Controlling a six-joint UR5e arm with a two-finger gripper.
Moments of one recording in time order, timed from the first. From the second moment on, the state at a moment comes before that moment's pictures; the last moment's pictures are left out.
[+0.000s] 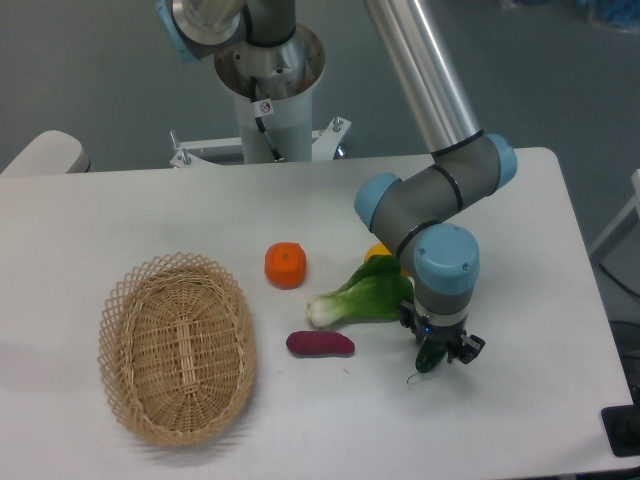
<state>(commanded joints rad) 2.58 -2.22 -1.53 -0.84 1.65 1.24</state>
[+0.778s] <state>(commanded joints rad) 2.51 -2.13 -1.48 -0.92 1.65 1.22</state>
